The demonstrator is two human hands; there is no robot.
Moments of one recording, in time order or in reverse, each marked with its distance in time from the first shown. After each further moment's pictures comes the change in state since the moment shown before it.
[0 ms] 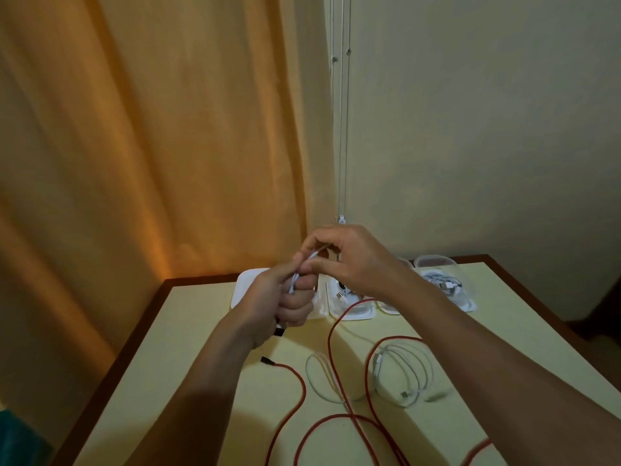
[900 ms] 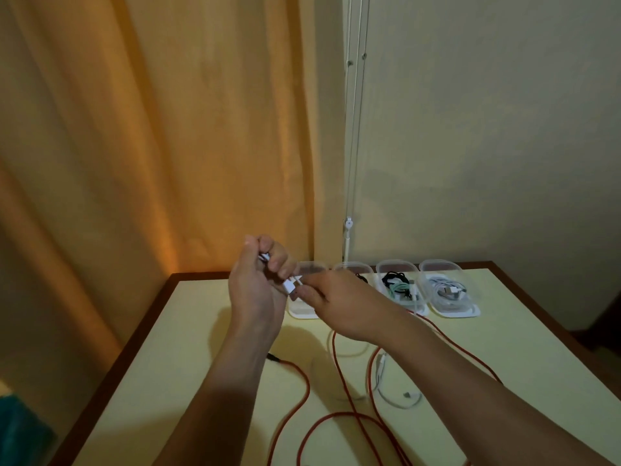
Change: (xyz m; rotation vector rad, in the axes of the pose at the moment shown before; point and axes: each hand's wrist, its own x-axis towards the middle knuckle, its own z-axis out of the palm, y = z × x) left_hand -0.008 0.005 0.012 -0.446 0.428 0.581; right_hand -0.022 -0.034 0.039 -0.192 -0.254 0.218
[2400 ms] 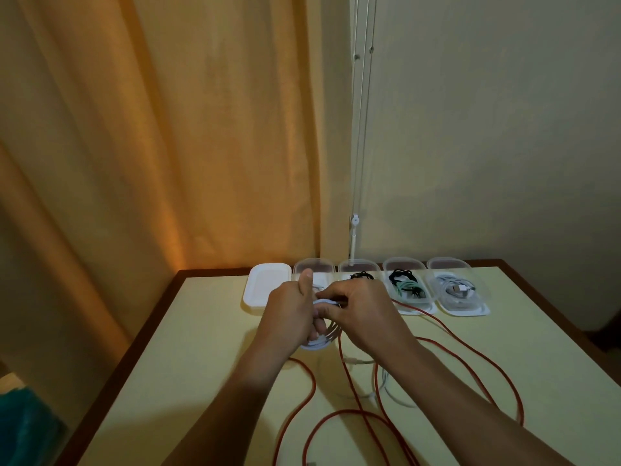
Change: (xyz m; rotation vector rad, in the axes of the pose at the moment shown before) left_hand -0.012 -0.031 -0.016 1.266 -0.031 -0.246; right_hand -0.014 0.027 0.031 0.209 0.321 0.142
